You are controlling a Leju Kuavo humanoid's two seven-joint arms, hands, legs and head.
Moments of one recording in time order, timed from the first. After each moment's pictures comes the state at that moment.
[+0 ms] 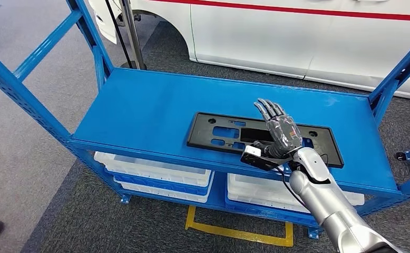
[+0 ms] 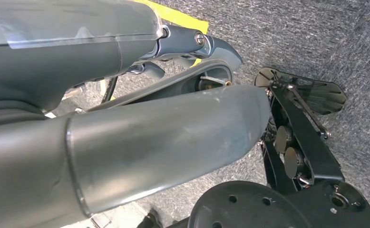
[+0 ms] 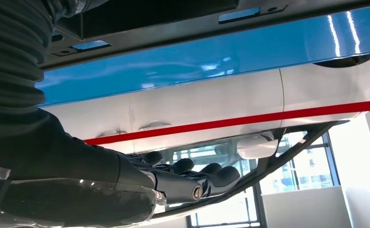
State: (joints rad) left arm 0.10 0.12 0.09 0.00 0.12 -0.45 -0.16; right arm -0.66 -0.22 0.60 -0.88 0.84 -0.41 -0.40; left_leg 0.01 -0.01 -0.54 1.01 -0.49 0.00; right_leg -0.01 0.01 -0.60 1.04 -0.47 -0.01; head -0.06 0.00
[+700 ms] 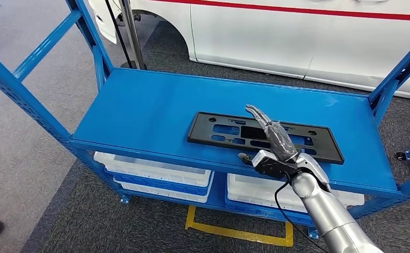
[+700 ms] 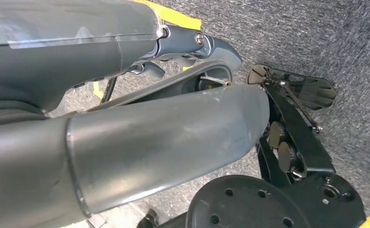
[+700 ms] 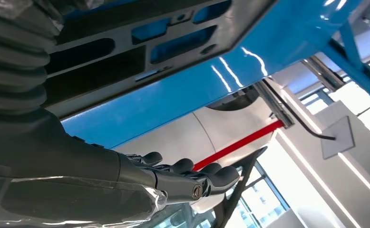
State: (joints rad) left arm 0.11 0.12 0.09 0.00 0.11 -0.47 -0.19; right arm -0.54 -0.22 0.49 -1.12 0.47 -0.04 -0.61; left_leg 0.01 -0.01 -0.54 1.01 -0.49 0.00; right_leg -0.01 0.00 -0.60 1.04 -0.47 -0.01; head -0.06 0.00
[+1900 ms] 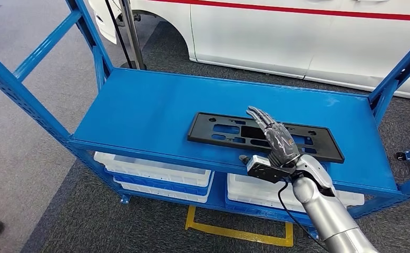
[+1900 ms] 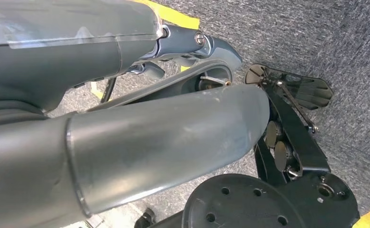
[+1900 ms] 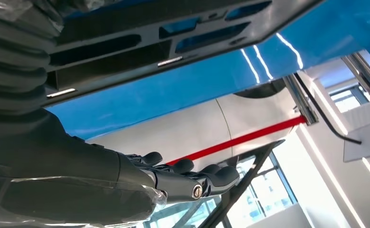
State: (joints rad) left arm 0.10 0.11 0.09 0.00 0.12 -0.47 -0.19; right arm -0.51 -0.22 0.46 -1.17 0.67 -0.09 -0.53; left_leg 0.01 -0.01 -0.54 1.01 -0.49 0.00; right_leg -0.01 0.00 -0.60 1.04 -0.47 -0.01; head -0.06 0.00
